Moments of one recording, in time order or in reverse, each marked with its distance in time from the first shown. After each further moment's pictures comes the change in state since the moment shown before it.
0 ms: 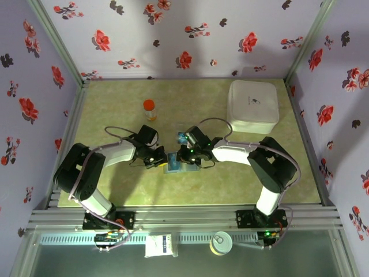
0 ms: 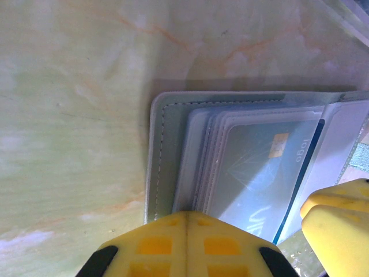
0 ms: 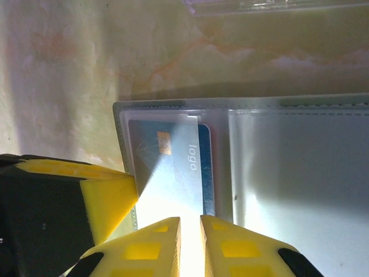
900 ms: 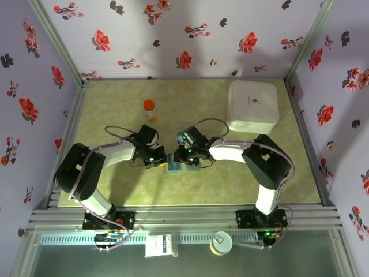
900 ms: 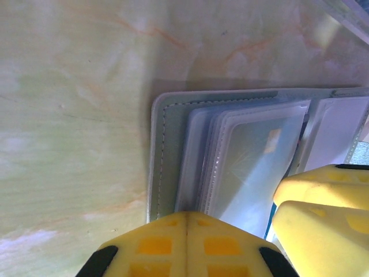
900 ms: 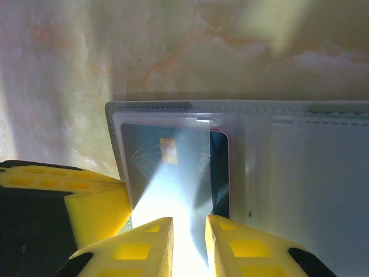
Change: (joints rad) left arm 0.002 0.000 0.006 -0.013 -0.004 0.016; right arm 0.000 0.059 0.030 0.016 -0.037 -0.001
